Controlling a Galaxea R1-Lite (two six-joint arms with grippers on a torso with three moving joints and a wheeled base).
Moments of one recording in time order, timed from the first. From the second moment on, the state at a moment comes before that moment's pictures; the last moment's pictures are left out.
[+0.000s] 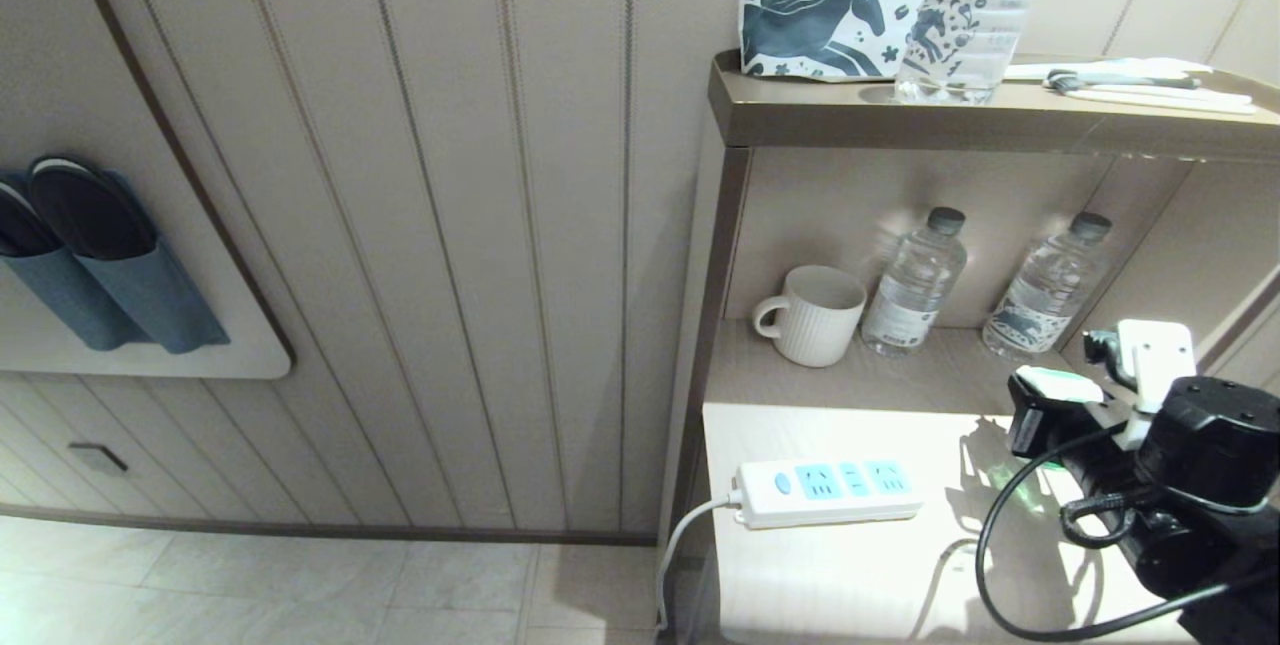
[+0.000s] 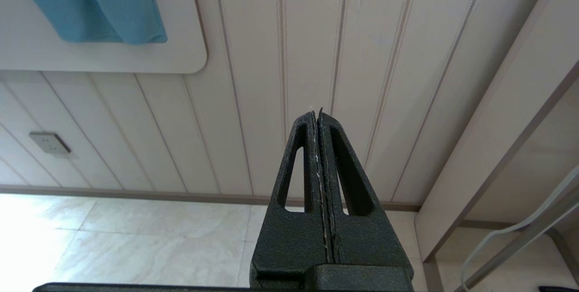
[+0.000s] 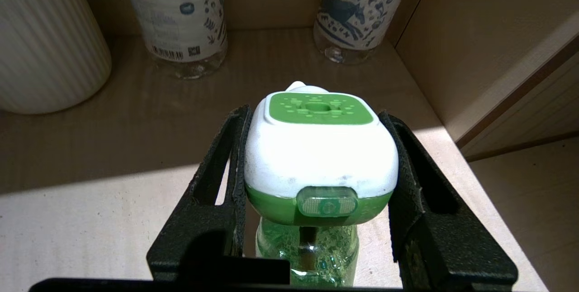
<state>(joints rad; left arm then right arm) 0.00 0.00 0.00 -0.03 0.00 0.02 0.07 1.81 -0.21 -1.52 -0.43 -0.01</state>
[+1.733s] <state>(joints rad) 0.00 0.00 0.00 -0.03 0.00 0.02 0.10 1.88 -0.20 -1.50 -0.41 0.00</state>
